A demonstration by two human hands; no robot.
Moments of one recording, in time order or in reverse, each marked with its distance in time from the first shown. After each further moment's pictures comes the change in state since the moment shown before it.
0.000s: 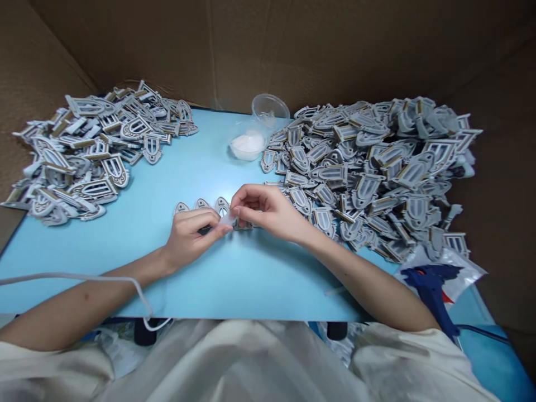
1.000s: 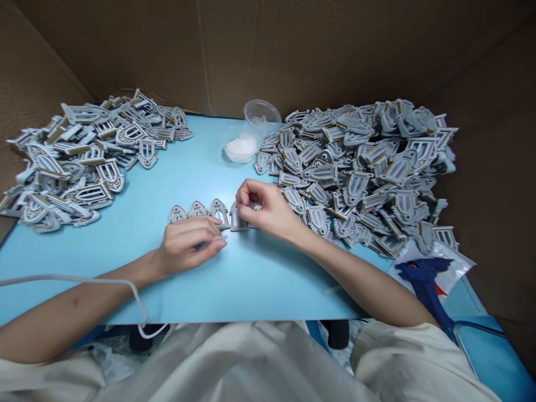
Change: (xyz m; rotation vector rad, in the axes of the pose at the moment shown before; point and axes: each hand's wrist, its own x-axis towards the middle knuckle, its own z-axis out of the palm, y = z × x) left_hand 0.004 0.005 -0.009 -0.036 -0.124 0.287; right_hand -0.002 0.007 -0.003 -0.352 0.254 -0.124
